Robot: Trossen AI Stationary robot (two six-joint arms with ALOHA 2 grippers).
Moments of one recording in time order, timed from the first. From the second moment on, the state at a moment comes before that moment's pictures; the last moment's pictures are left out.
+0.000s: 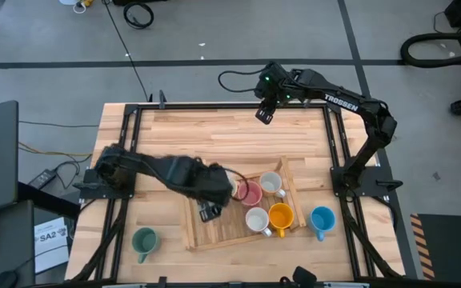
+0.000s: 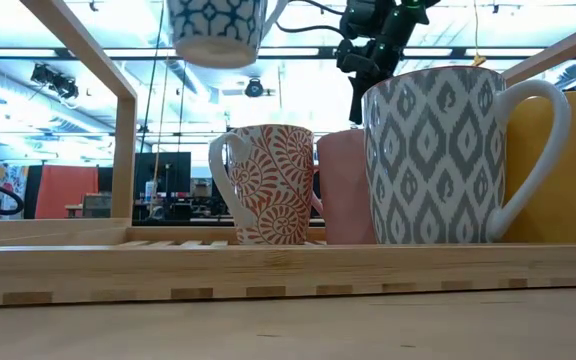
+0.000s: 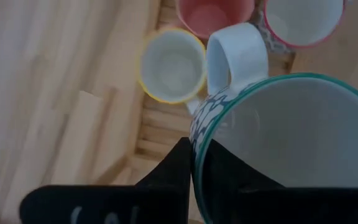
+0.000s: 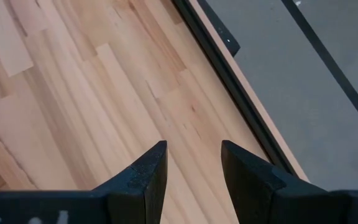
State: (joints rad) left arm -0.31 1.93 2.17 -1.57 -0.22 -0.64; right arm -0.57 1.66 1.63 -0.98 0.03 -0.06
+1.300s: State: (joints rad) left arm -0.15 1.62 1.54 -1.31 -0.24 -0.55; right arm -0.57 1.66 1.63 -1.00 0.02 -0.06
